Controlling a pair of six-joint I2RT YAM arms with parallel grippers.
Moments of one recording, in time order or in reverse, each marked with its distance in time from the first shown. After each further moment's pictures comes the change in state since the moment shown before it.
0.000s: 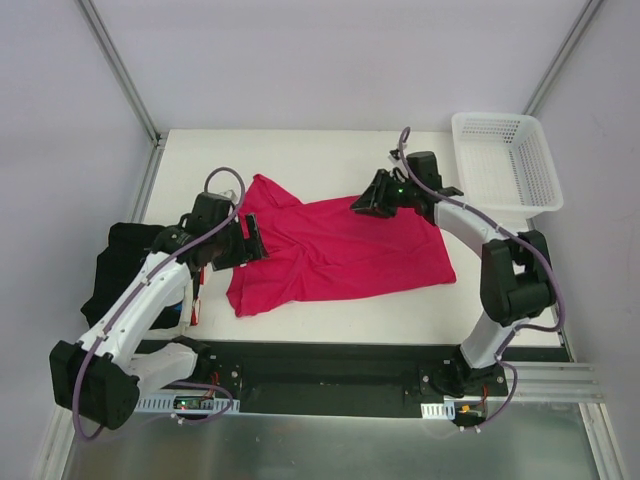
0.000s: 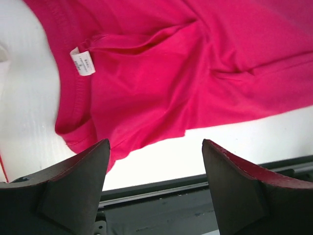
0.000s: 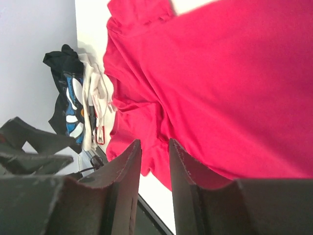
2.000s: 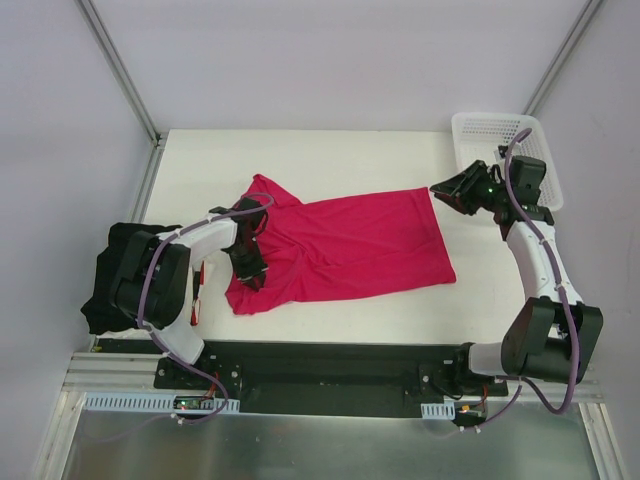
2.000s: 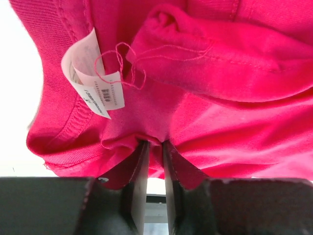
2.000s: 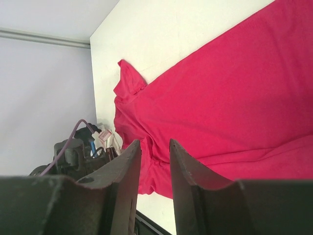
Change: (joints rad) left arm -0.006 0.603 0.046 -0.044 -0.029 -0.182; right arm -0.476 -0.397 -0.150 -0.149 -0.047 0.023
